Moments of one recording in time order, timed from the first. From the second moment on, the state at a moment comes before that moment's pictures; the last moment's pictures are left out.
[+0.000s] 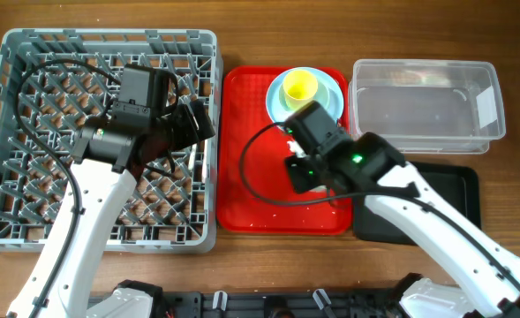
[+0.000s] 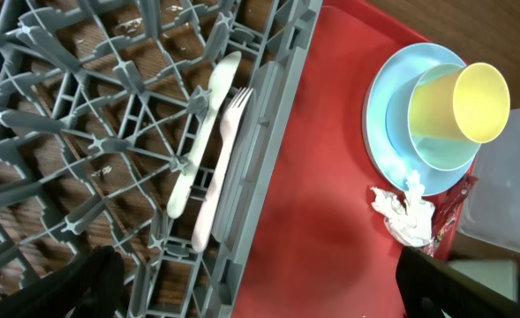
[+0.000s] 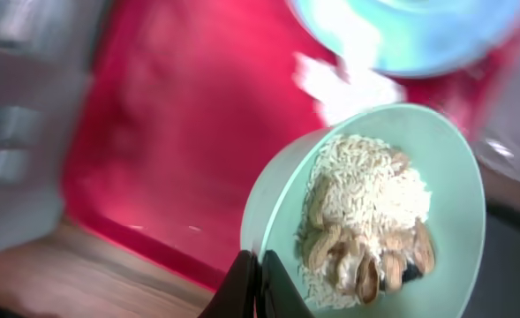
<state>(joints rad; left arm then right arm) -0.24 1.34 1.26 -0.98 0.06 -0.59 0.67 1.41 1.22 -1.02 0.06 0.31</state>
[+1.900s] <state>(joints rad) -0.24 1.34 1.26 -0.98 0.06 -0.59 -0.66 1.14 0.73 -0.96 -0.97 -0.11</state>
